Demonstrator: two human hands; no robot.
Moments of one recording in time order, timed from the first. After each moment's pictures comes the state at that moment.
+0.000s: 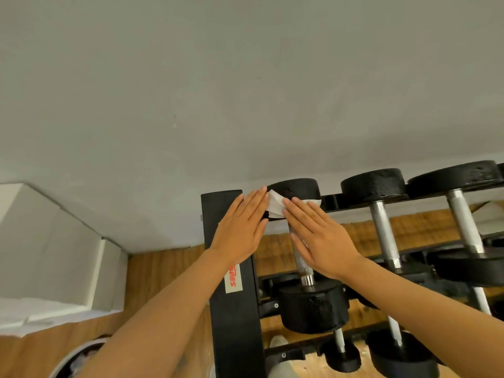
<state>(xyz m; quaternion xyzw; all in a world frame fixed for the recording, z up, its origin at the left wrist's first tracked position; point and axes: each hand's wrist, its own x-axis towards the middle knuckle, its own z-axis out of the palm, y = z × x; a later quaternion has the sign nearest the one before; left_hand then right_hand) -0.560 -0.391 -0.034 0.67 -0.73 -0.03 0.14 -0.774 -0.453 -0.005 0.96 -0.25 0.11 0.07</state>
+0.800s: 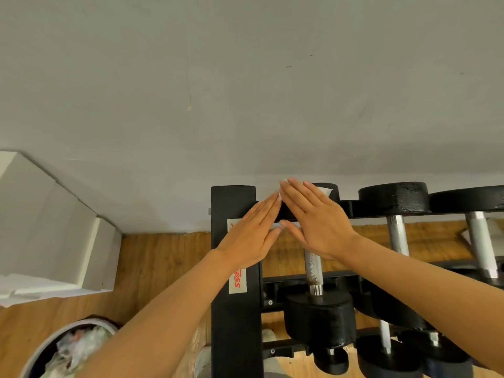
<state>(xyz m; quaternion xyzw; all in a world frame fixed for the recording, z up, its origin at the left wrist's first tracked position) -0.557 -0.388 -0.041 0.62 -0.71 -0.23 0.23 -0.719 -0.486 0.015 0.96 -0.23 -0.02 0.13</state>
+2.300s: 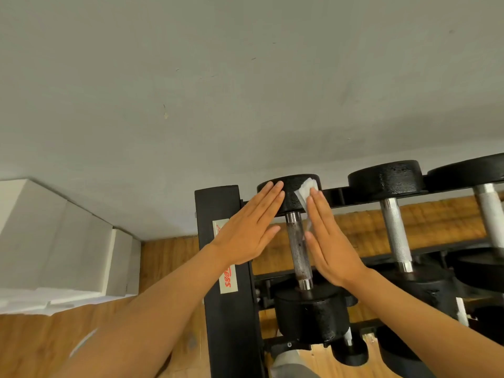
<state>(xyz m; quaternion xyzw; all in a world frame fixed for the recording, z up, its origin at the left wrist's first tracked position) -0.572 -0.408 -0.036 0.58 -0.79 -0.04 0.18 -0.792 -0.462 -0.031 0.90 -0.30 0.22 -0.23</state>
